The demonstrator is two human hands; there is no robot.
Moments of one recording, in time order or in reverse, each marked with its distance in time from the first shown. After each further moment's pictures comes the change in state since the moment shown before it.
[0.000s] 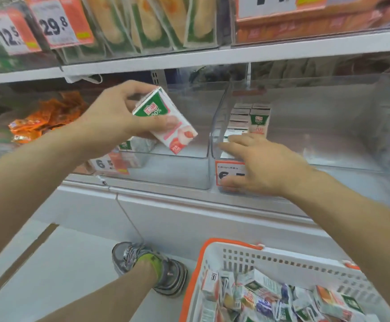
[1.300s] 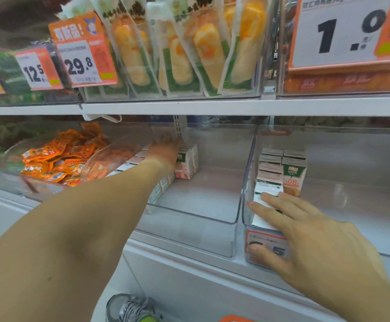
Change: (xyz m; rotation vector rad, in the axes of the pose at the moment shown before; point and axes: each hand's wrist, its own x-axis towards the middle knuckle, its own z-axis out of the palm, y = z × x) left_hand 0.199 -0.154 0.026 1.174 -0.002 -0.049; right_hand 0.002 -0.012 0.008 -0.104 0.033 0.102
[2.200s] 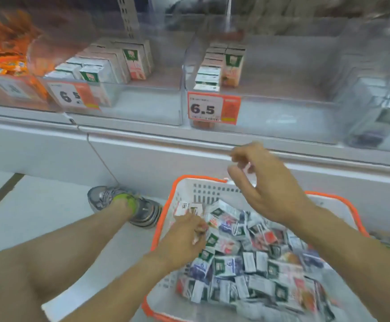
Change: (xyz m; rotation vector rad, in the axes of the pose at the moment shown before) left_hand -0.430 0.166 0.117 -0.937 -0.444 0.290; right_hand -0.158 0.005 0.065 0.579 0.260 -0.057
